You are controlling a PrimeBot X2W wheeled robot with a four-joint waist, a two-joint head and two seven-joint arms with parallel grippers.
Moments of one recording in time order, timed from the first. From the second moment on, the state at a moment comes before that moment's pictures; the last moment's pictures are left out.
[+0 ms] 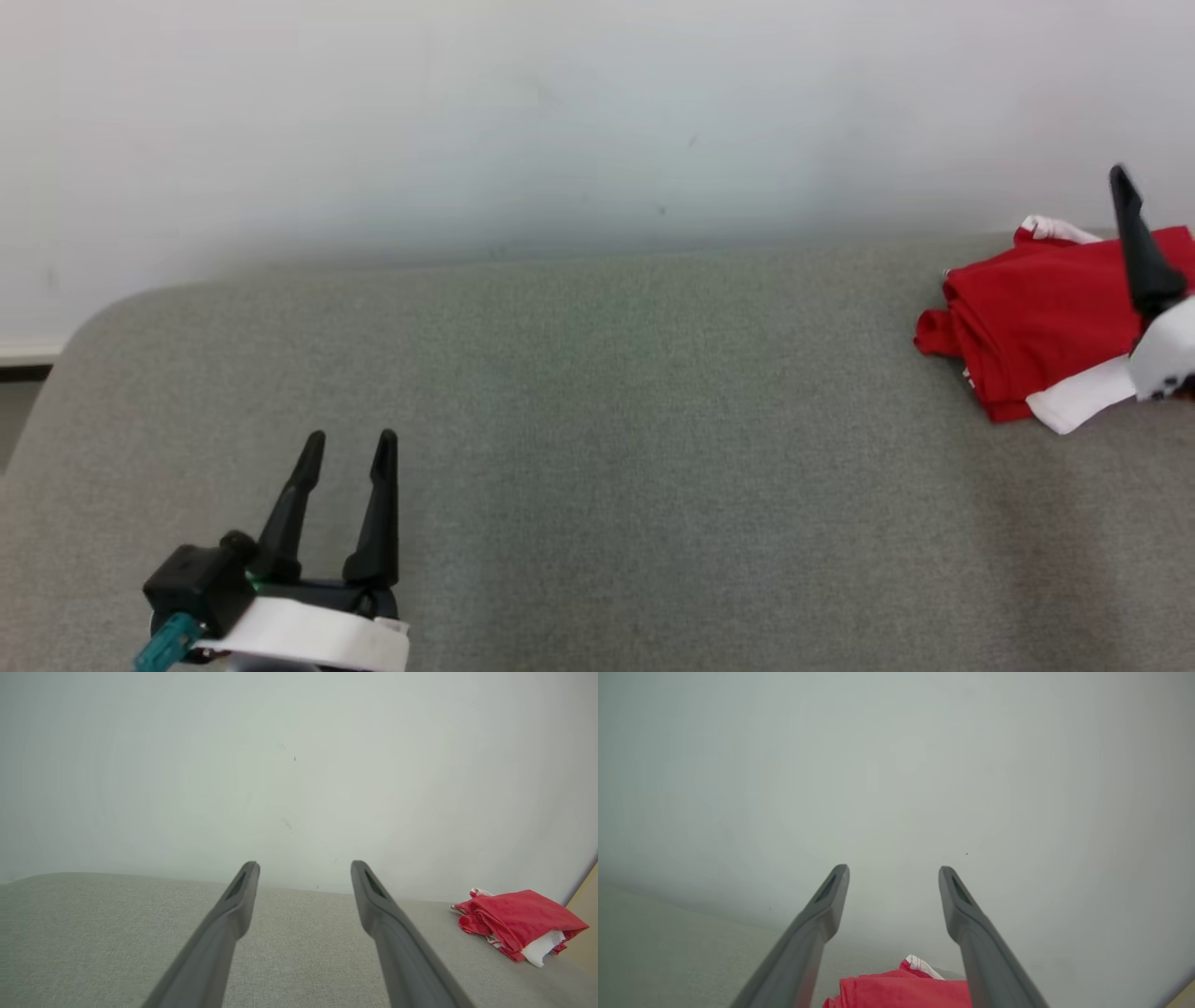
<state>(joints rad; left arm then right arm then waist) -0.12 0.09 -0.06 0.11 -0.30 -0.13 -0.26 -0.79 -0.44 0.27 0.64 0.35 0.13 -0.11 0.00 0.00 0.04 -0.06</state>
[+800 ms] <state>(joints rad) 0.03 0.05 0.06 0.13 -0.26 -0.13 -0.26 -0.05 -0.11 0.02 0.14 0.28 0.13 -0.25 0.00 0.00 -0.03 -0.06</state>
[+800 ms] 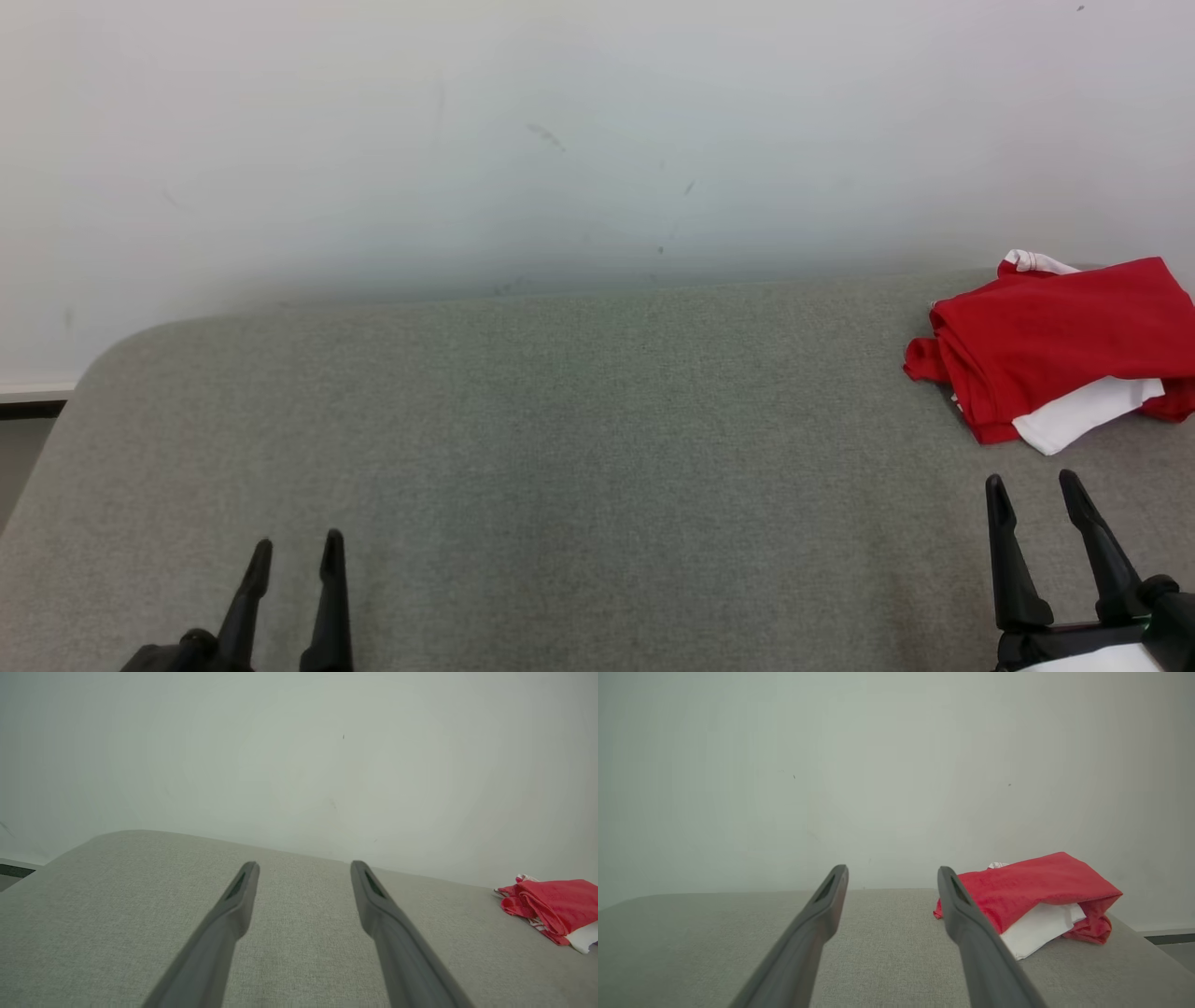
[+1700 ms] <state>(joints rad) 0.05 0.04 0.03 0.18 -0.27 -0.13 -0.26 -0.03 -0.09 0.05 0.19 0.28 0.13 -0.26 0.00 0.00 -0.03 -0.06</state>
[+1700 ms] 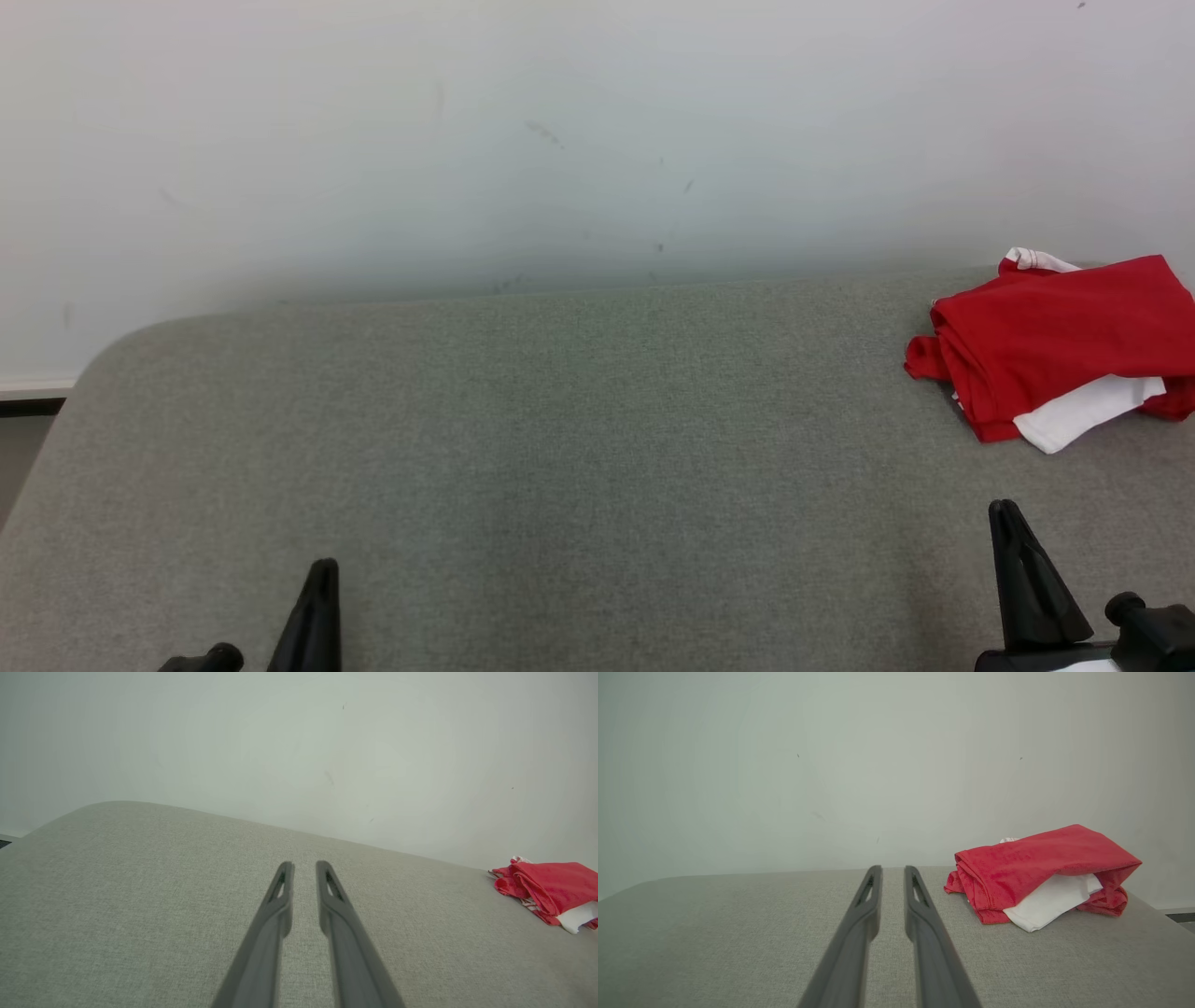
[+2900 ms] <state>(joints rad) 0.00 0.04 0.06 0.21 -0.83 -0.13 -0.11 -0.05 -0.07 -0.02 0.21 0.83 0.13 -0.10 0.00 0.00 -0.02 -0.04</state>
